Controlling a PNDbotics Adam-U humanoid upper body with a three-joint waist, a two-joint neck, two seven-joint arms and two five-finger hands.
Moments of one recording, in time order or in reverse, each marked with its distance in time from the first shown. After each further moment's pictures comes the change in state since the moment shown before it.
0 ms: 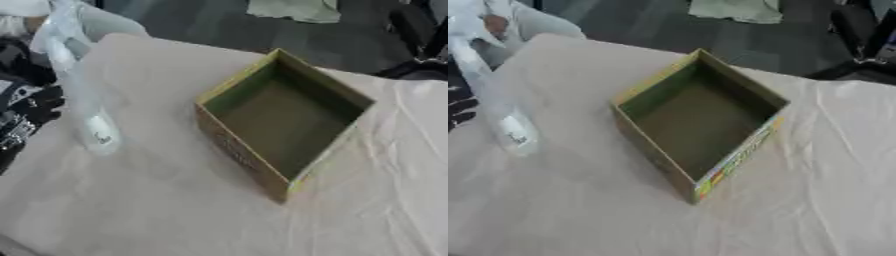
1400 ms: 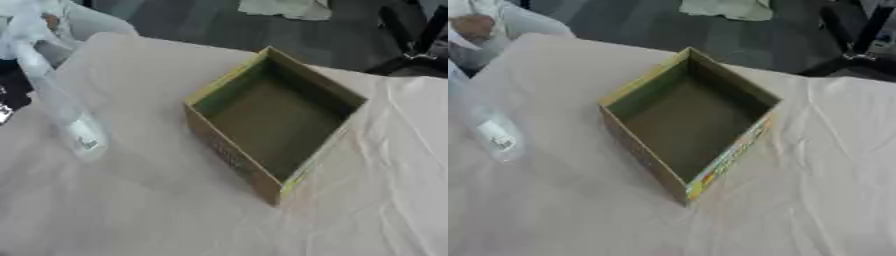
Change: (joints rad) left arm -0.096 0.027 0.007 0.080 -0.005 -0.015 0.082; right arm -0.021 0.016 0.011 0.000 0.016 0.028 0.011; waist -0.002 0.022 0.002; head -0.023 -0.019
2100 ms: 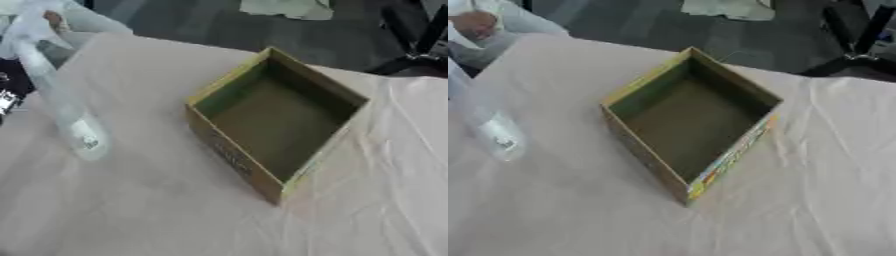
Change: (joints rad) left arm -0.046 0.020 -0.017 0.027 0.010 -0.024 -0.003; right arm -0.008 0.000 0.001 0.000 -0.002 0.009 0.009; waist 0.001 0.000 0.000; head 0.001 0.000
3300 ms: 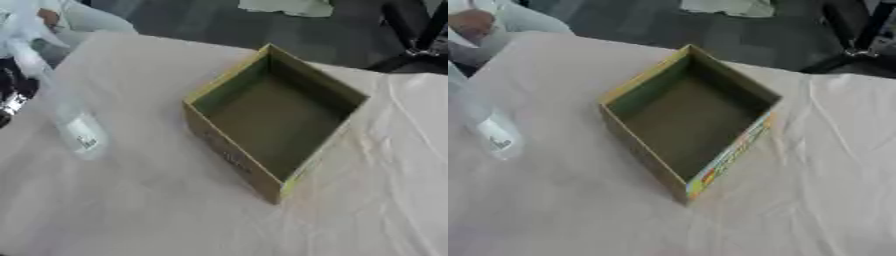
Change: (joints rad) left arm -0.054 0.014 -0.027 0.071 -0.164 -0.058 0.027; right arm -0.015 0.001 0.000 0.000 -0.018 0.018 0.020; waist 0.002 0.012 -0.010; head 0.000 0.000
